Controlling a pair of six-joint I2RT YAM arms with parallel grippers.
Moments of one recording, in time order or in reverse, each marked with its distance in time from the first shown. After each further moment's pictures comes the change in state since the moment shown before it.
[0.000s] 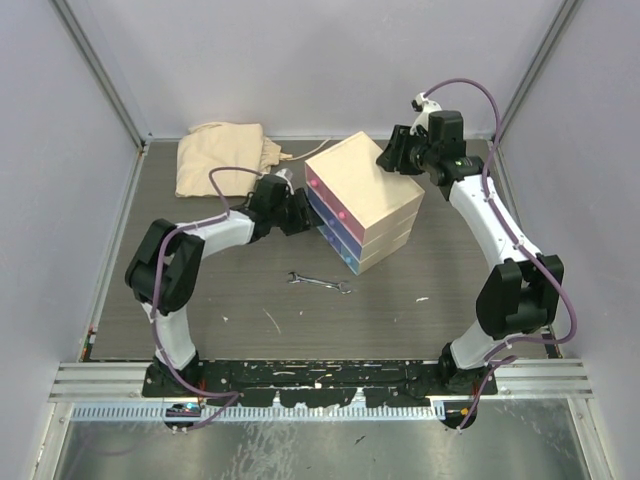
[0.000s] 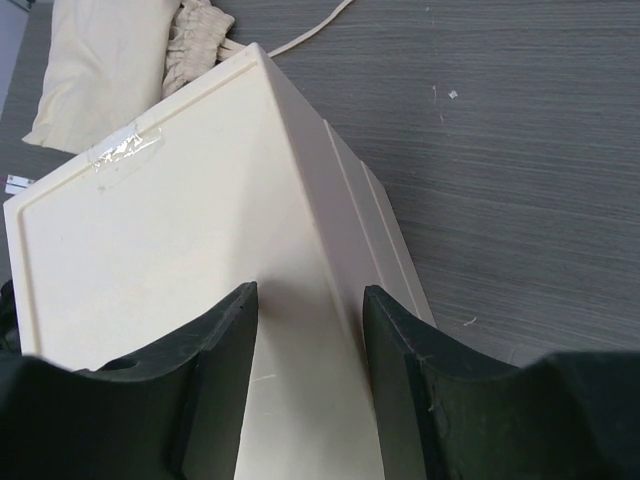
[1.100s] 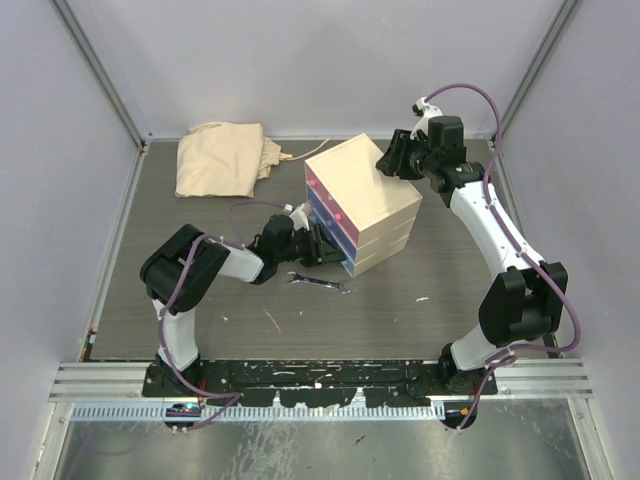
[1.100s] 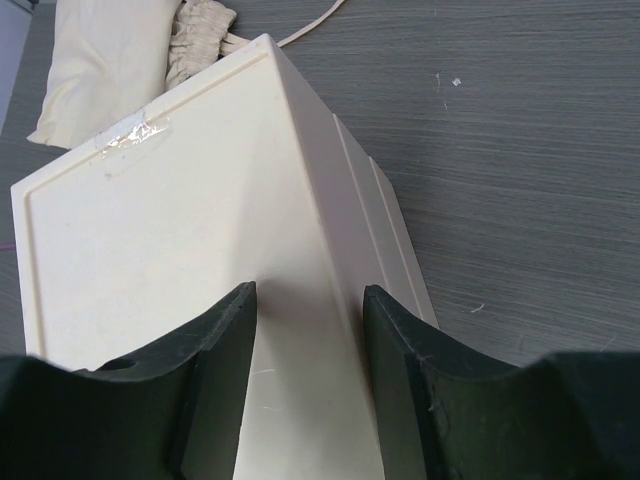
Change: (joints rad) left arm -0.120 0.045 -0.346 0.644 0.233 -0.103; right arm 0.014 -0.056 -0.063 0.008 0.023 0.025
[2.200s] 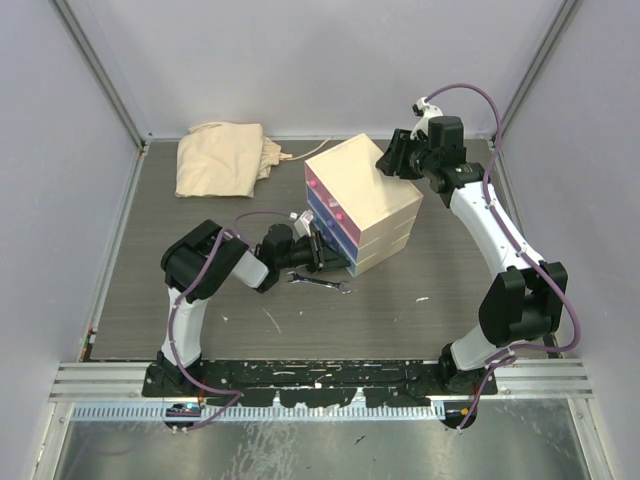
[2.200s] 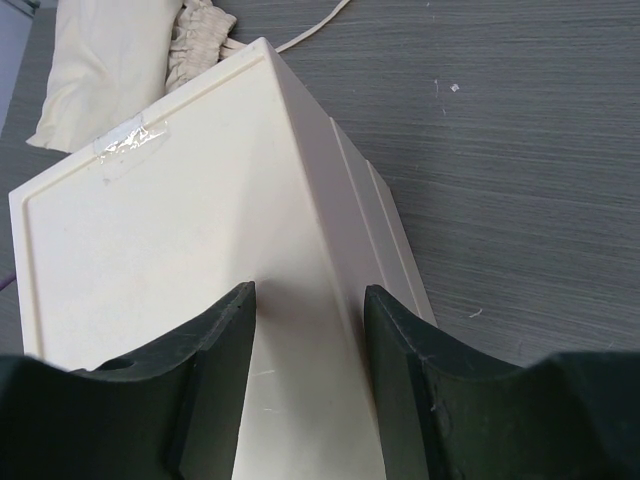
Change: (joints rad) left arm -0.011 0.161 -0.032 0.343 0.120 -0.164; right arm 0.000 0.000 -0.007 0.016 0.001 -0.002
